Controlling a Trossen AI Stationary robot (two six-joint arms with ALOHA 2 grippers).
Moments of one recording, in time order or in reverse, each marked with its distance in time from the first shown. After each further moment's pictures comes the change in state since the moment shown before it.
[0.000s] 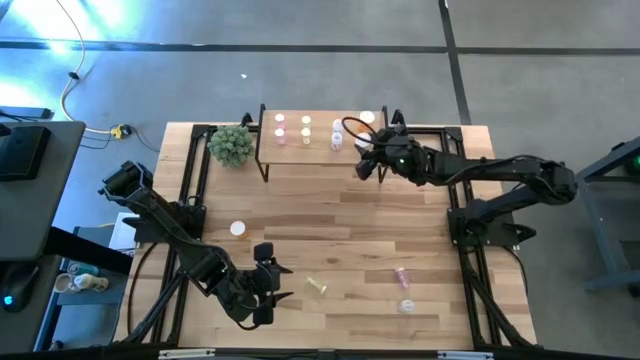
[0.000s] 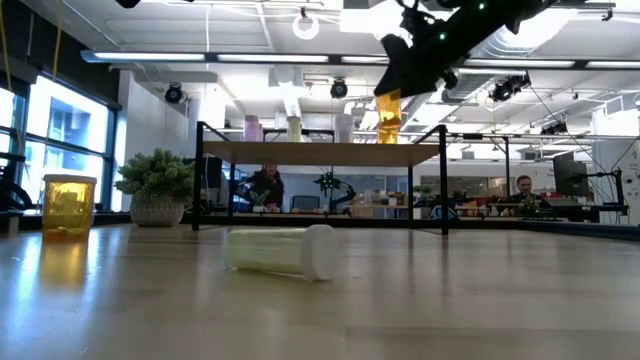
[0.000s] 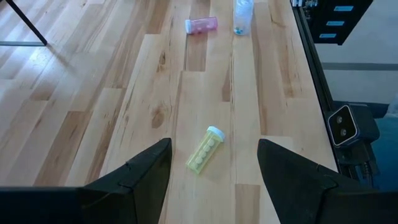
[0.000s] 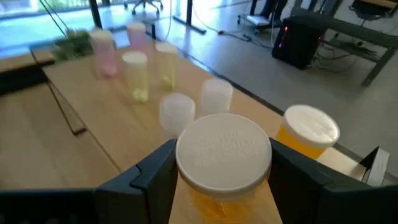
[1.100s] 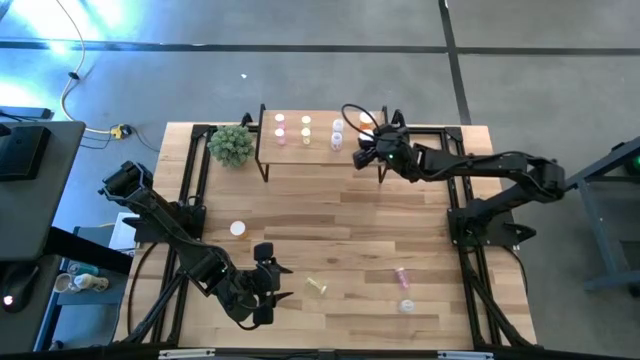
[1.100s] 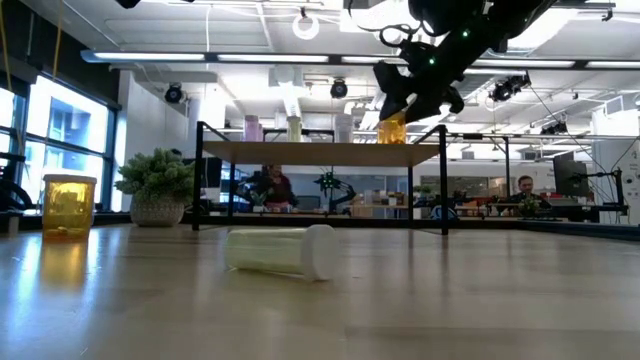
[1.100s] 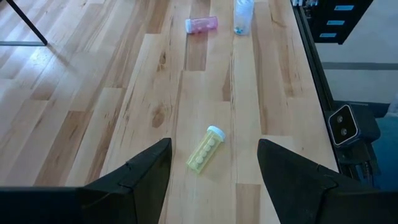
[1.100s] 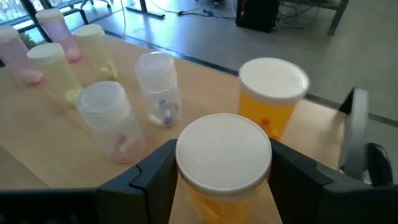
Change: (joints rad) left arm 0.000 0.000 0.000 -0.003 0.000 0.000; right arm -0.065 0.093 0.000 -0.022 0.076 0.243
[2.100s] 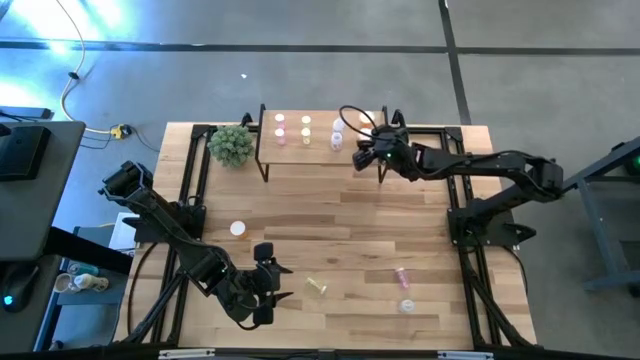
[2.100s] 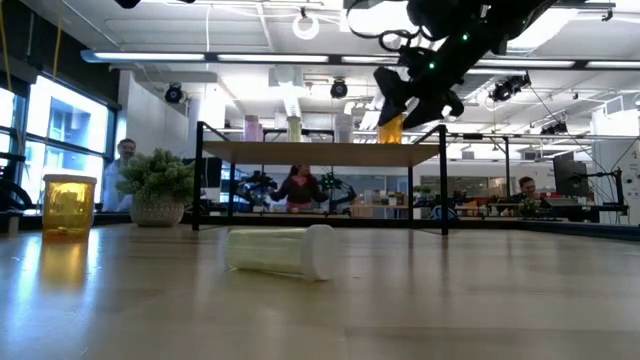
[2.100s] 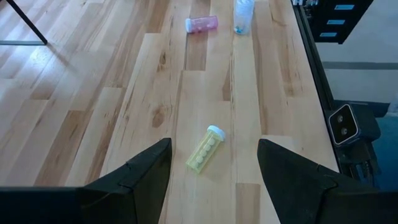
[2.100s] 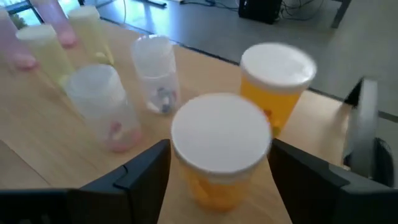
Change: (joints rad) left arm 0.000 0.000 0.000 0.000 0.000 0.000; right arm -0.013 0.011 0.003 -0.027 -0.036 -0.006
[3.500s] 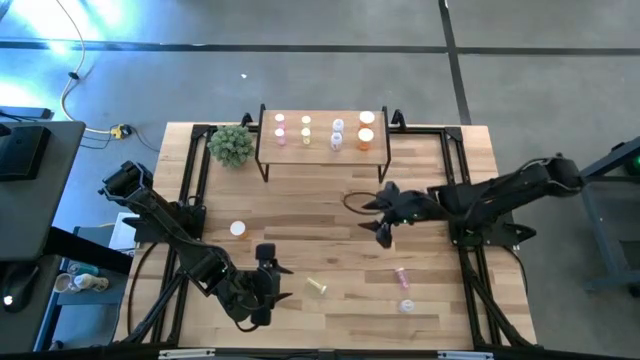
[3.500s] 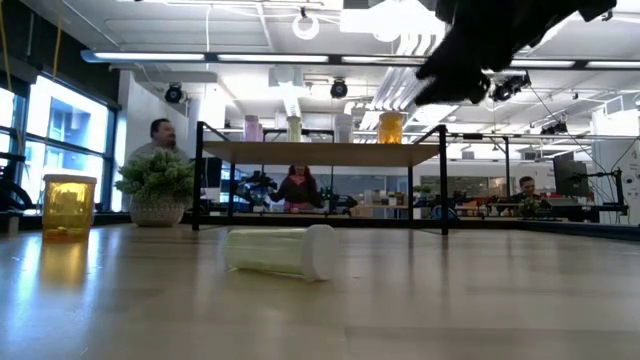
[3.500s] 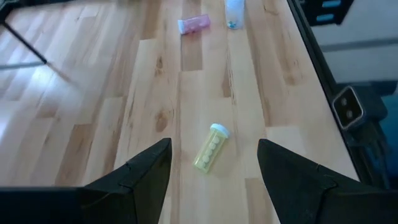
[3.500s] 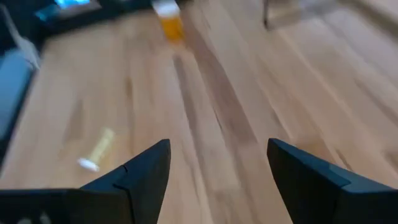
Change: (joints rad) left arm 0.001 0.000 0.000 0.000 0.011 0.126; right arm 0.486 -0.218 -0.172 -0.085 -0.344 0.002
